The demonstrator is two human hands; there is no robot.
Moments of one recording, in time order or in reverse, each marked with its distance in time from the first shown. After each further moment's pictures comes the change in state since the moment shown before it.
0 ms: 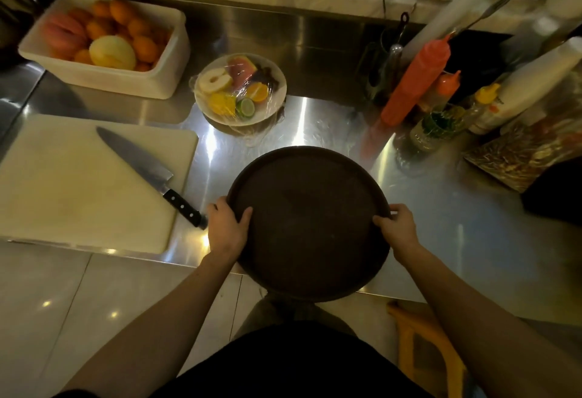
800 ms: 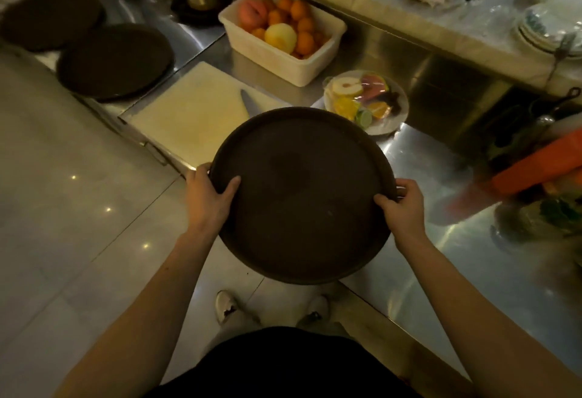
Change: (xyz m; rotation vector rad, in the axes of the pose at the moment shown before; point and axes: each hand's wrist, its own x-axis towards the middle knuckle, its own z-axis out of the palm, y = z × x) left_hand -0.063 -0.082 -0.152 -0.142 0.521 -0.221; right_hand -0.077 -0.109 0.107 -0.025 -0.274 -0.561
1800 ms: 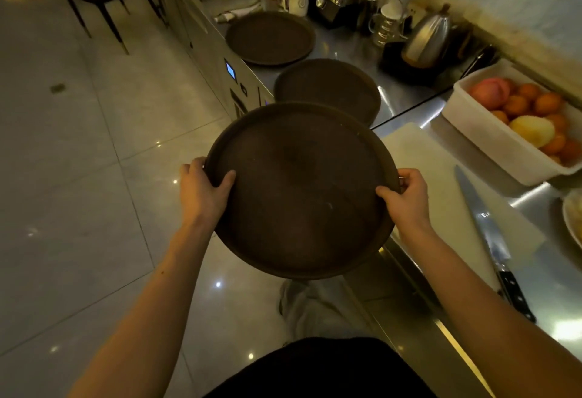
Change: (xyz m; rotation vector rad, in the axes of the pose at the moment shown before) left_hand 0.222 -0.305 -0.322 -0.061 0.338 -0.279; right_hand -0.094 -0.232 0.485 -0.088 -0.304 -0.280
